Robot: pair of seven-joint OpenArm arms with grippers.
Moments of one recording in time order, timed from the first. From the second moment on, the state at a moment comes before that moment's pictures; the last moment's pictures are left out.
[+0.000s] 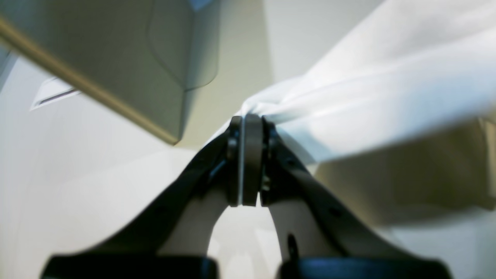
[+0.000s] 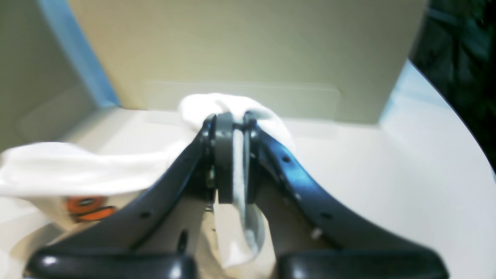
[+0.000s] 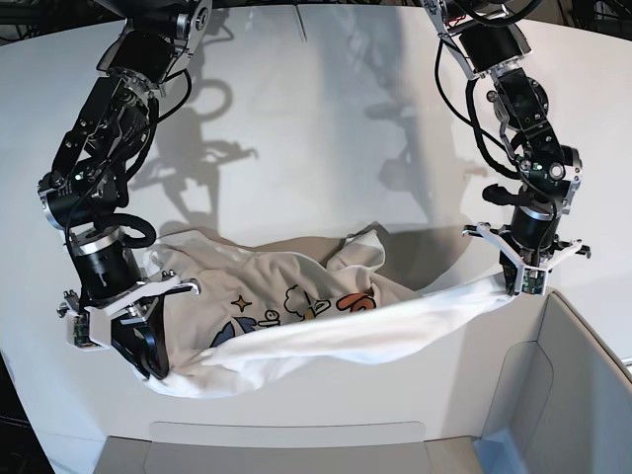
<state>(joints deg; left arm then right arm) -6.6 -1.4 -28.7 103.0 12.1 -30.5 34.7 13.4 0.2 14.8 114.1 17.8 25.2 -41.3</state>
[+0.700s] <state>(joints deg) -17.0 1.1 -51.7 115.6 12.0 -30.3 34.1 12.8 -2.7 10.0 119.5 18.5 17.8 -26.8</state>
